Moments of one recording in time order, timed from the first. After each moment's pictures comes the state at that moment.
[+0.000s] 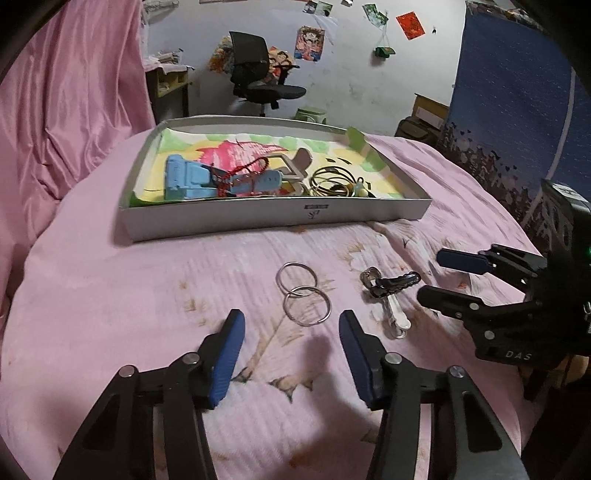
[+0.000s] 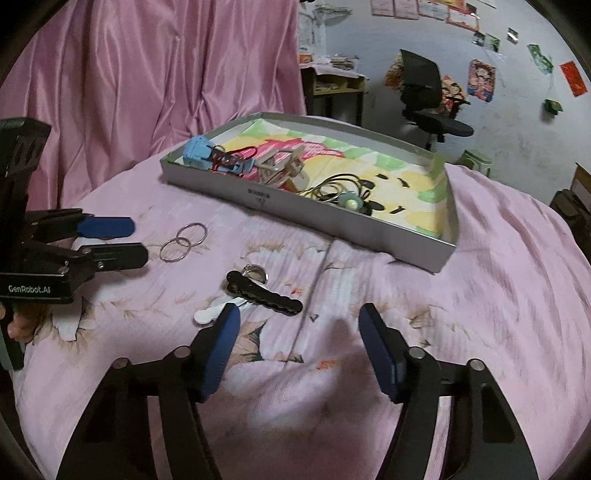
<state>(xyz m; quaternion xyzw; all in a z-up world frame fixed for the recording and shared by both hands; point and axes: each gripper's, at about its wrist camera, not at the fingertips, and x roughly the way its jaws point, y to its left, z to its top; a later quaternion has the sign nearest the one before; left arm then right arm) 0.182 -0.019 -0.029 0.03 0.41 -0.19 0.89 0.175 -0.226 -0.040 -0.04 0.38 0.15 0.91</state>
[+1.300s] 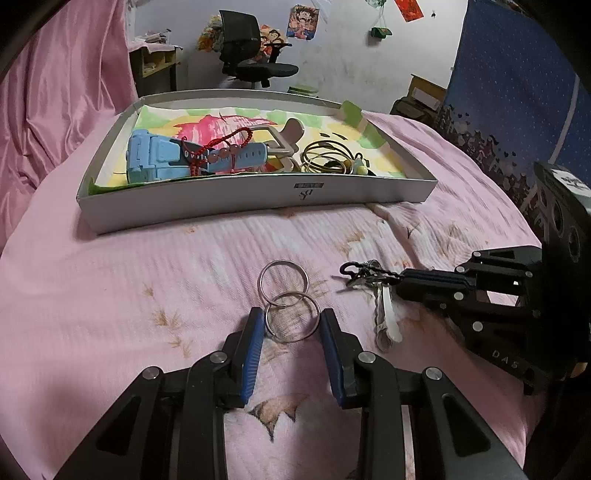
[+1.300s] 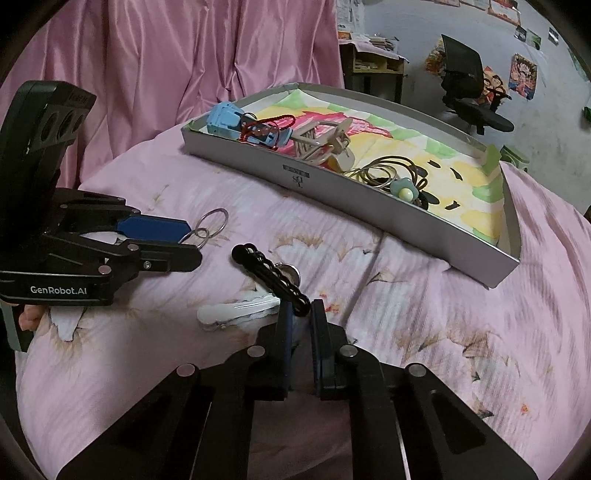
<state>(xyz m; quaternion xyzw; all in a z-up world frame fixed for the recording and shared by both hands) 0.204 -0.032 -0.047 0.03 0.45 -0.21 0.87 0.195 -0.207 -0.052 -0.07 0.41 0.22 0.88</state>
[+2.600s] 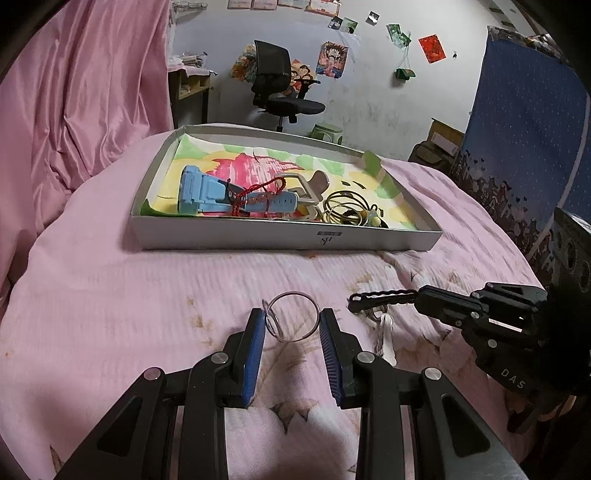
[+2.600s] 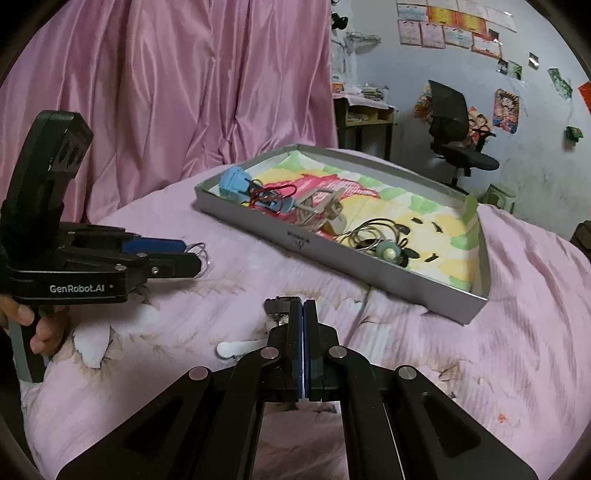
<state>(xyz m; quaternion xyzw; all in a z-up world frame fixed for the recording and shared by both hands) 0.190 -0.017 -0.026 -0.02 0.39 -0.16 0.91 0.178 -0.216 -0.024 -0.04 0.33 0.22 0.92</state>
